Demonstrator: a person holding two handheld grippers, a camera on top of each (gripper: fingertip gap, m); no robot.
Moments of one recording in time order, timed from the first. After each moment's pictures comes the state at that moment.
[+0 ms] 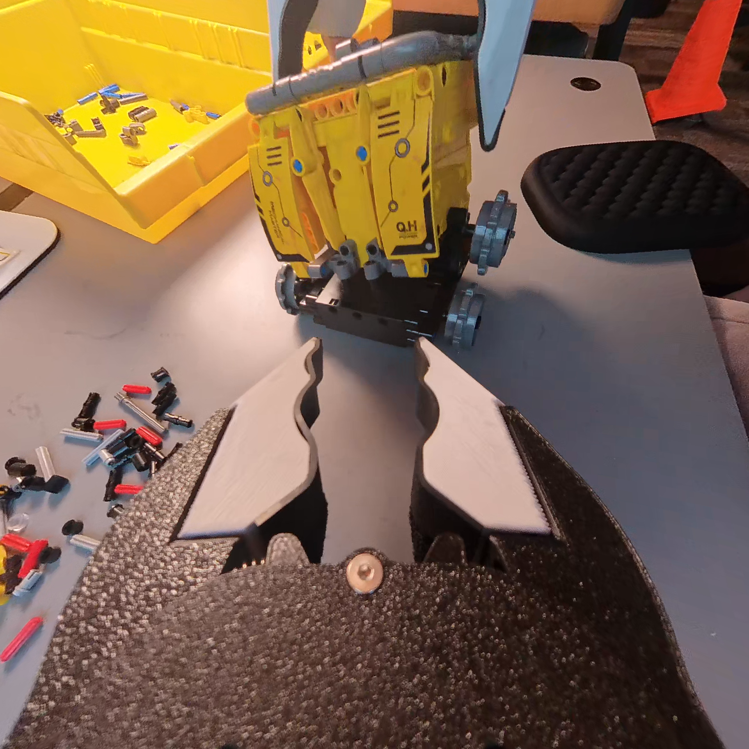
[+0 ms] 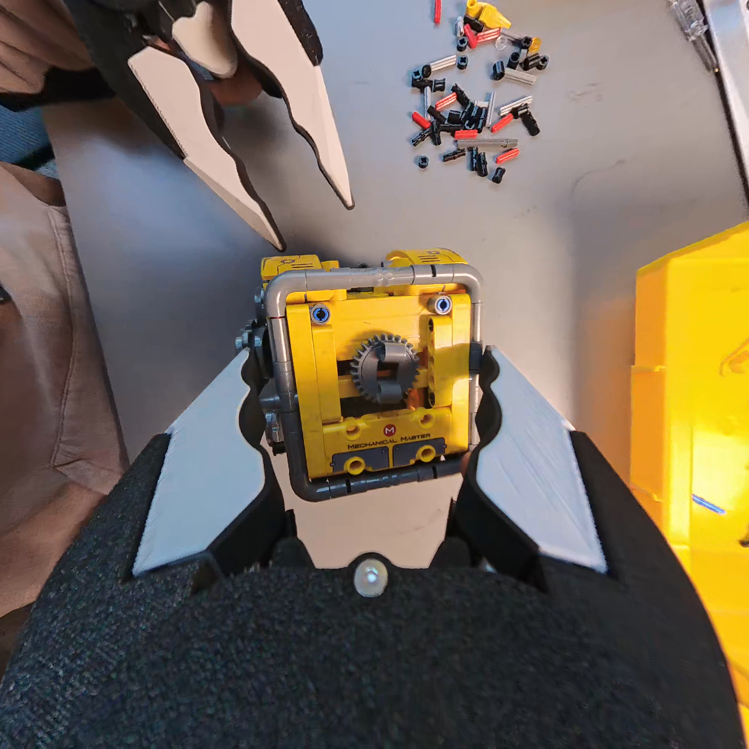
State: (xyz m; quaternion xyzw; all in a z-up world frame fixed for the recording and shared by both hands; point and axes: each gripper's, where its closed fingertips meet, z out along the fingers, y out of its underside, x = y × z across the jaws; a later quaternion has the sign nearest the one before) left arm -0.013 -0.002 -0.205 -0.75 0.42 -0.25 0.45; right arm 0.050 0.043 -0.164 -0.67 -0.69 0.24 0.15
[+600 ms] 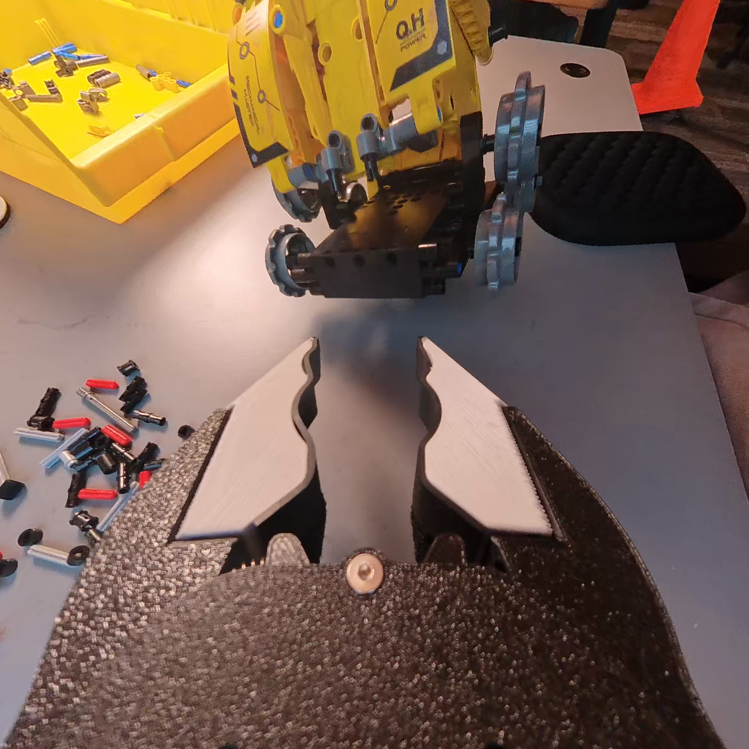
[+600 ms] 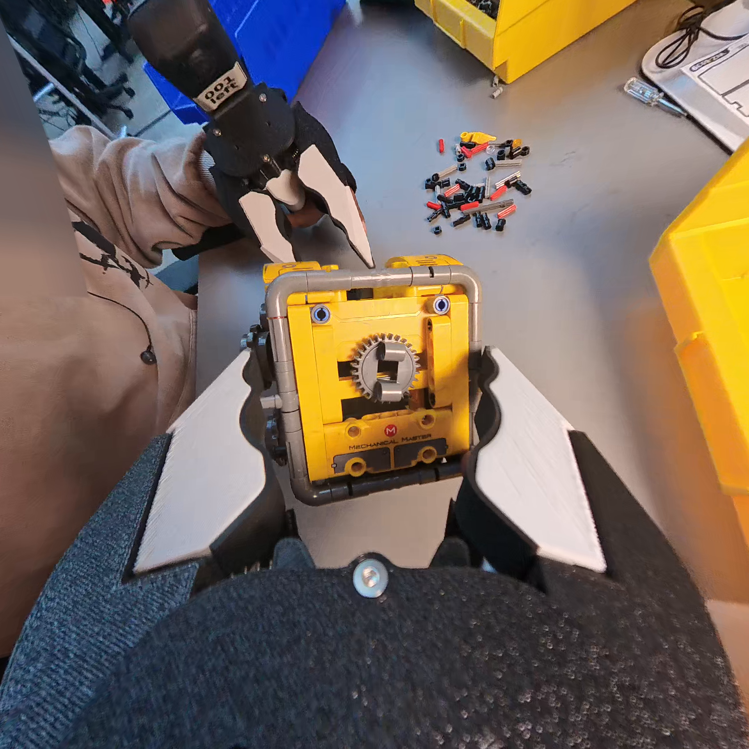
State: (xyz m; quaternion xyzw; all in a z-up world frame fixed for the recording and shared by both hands) left arm -0.008 -0.006 -0.214 -0.76 0.43 -0.26 0.42; right arm 0.070 0.052 -0.144 -0.66 -0.58 0.44 0.18
